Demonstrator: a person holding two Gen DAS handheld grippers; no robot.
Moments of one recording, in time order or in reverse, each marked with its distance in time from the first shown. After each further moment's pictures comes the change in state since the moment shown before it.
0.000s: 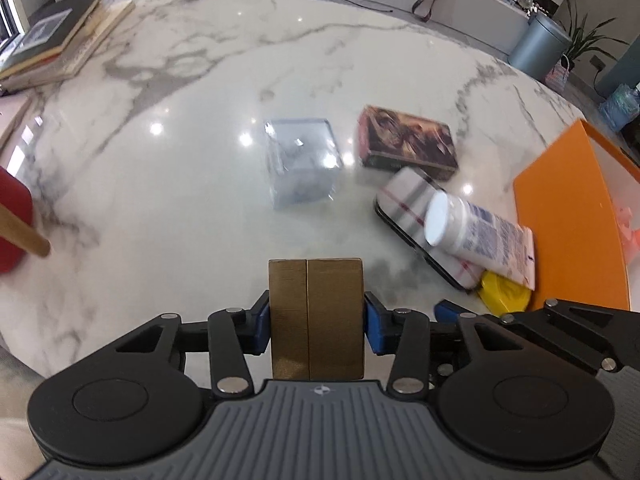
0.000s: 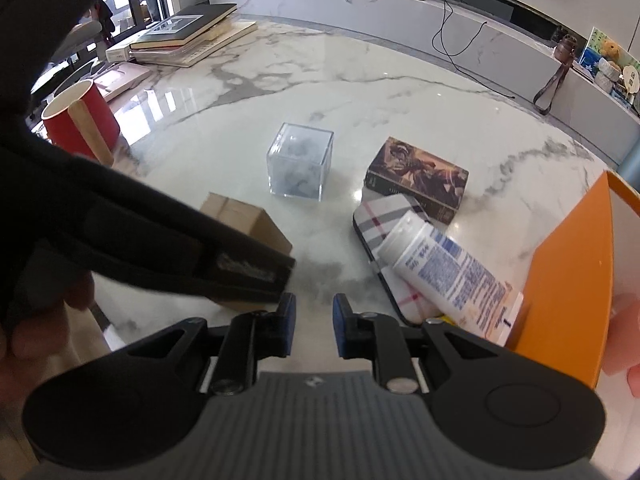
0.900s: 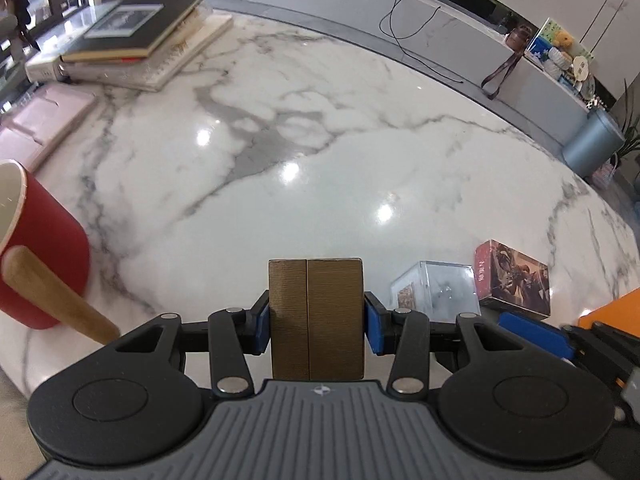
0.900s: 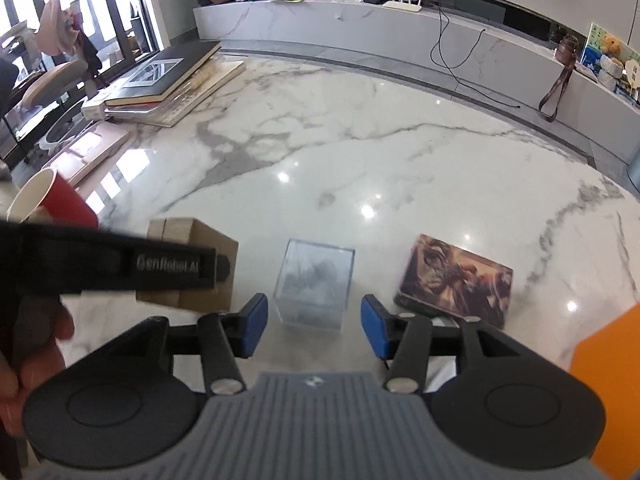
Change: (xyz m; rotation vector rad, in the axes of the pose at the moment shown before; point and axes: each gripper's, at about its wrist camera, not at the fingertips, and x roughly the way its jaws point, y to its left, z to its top) left arm 0.013 0.091 0.054 -0.225 -0.129 0.036; right arm 0.050 0.008 0.089 0.079 -0.058 0.023
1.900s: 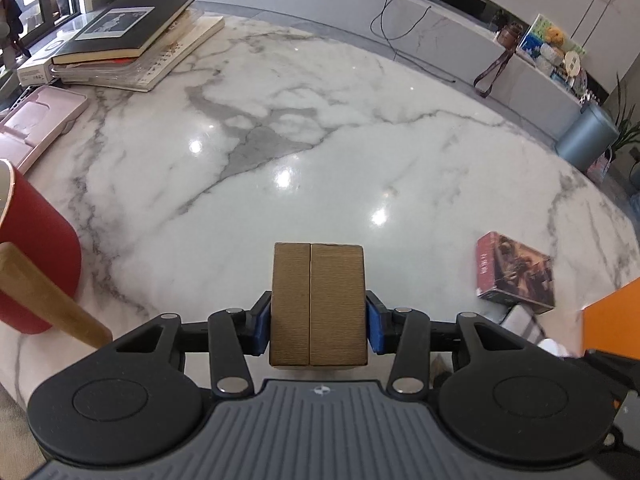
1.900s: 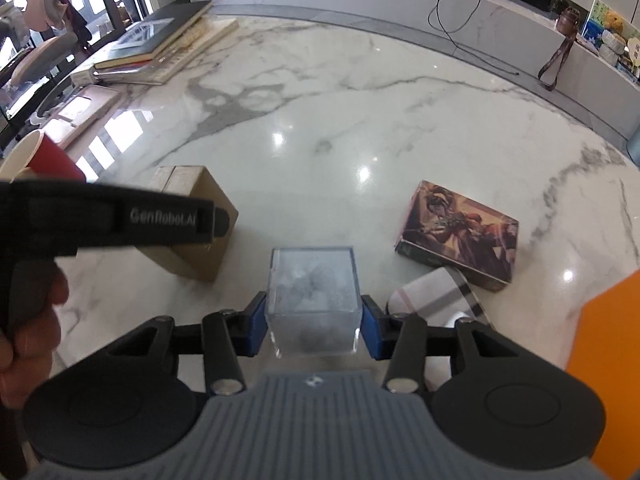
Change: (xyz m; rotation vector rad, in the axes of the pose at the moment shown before) left arm -0.001 0.001 -0.008 0.031 -0.026 -0.010; right arm 0.011 0.000 -0.015 0.012 0.116 -0.020
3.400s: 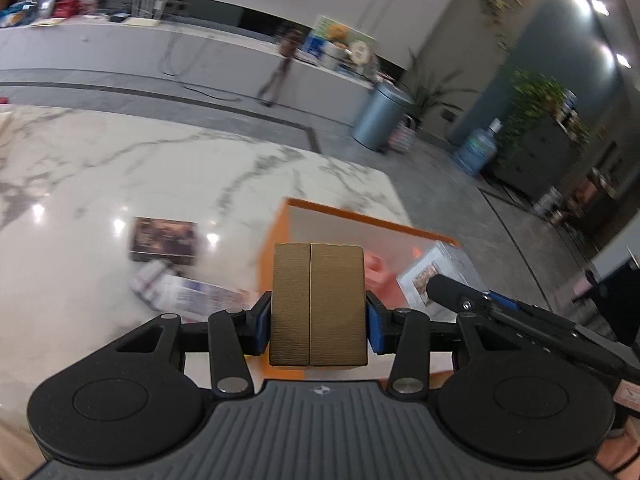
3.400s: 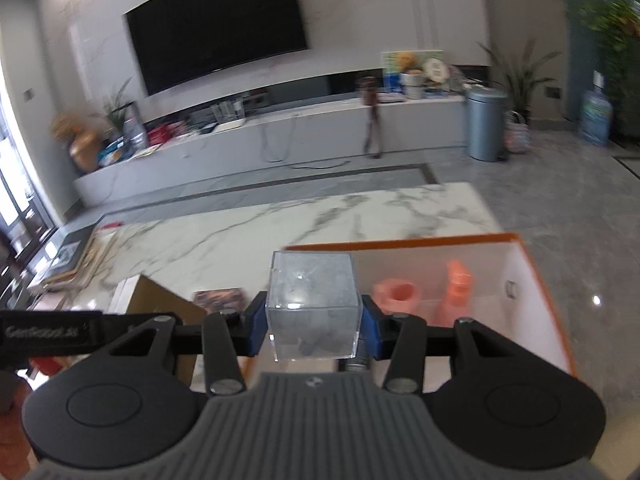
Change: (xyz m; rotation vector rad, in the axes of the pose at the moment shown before) left arm -0.148 -0.210 -0.087 0.290 -0.067 -0.463; right arm -0.269 -0.156 -0.151 0.436 -0.466 -0.217
